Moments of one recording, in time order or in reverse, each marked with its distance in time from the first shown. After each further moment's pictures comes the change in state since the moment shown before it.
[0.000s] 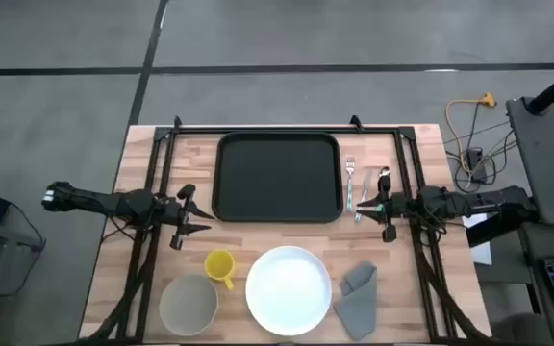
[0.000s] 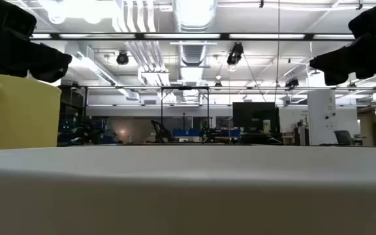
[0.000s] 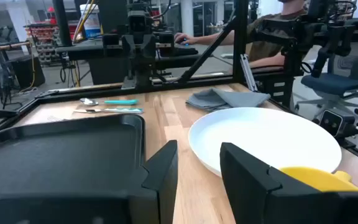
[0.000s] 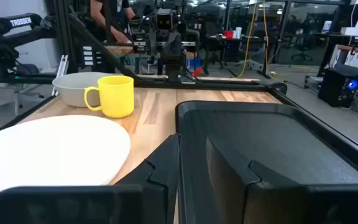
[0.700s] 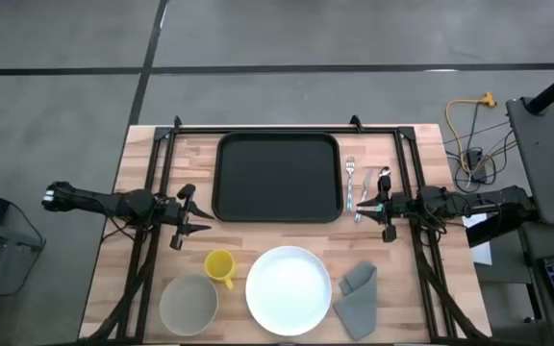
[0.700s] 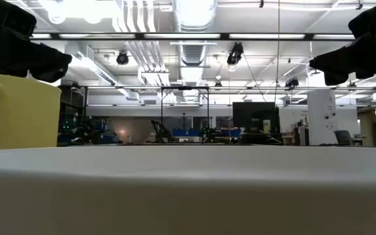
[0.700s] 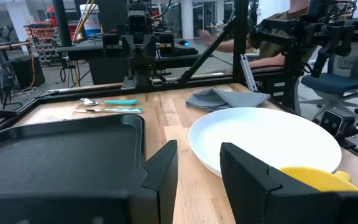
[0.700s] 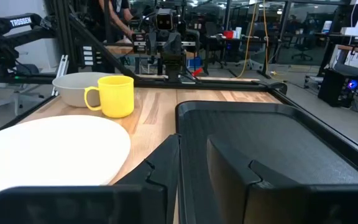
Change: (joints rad) left arm 0.000 0.000 0.000 0.000 0.000 0.000; right arm 0.000 0.000 0.000 0.000 0.000 0.000
